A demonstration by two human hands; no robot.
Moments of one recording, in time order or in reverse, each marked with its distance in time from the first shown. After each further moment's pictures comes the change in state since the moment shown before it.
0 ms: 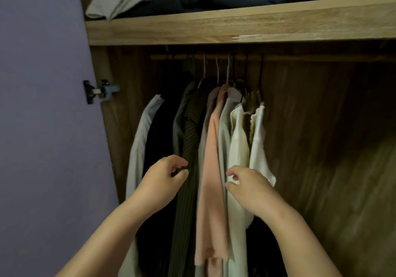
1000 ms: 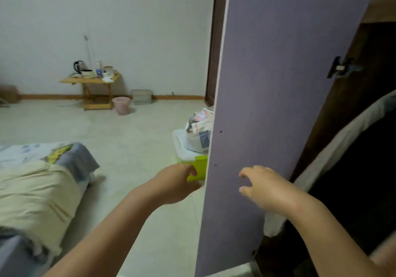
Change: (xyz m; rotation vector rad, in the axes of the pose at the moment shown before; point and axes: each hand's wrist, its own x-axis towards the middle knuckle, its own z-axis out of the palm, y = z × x) left_hand -0.334 -0.055 -0.150 0.515 0.155 -0.859; right_hand -0.158 -0.229 0.119 -0.262 -0.650 -0.879
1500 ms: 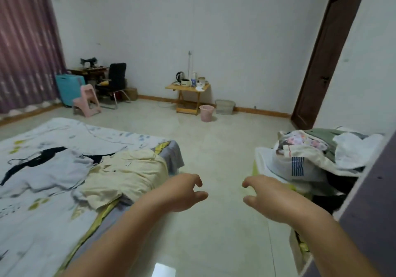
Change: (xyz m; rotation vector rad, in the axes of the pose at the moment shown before) left_hand -0.108 -0.210 -0.069 0.002 0.110 -0.422; right_hand 0.066 -0.240 0.046 -0.083 -0.069 -0.481
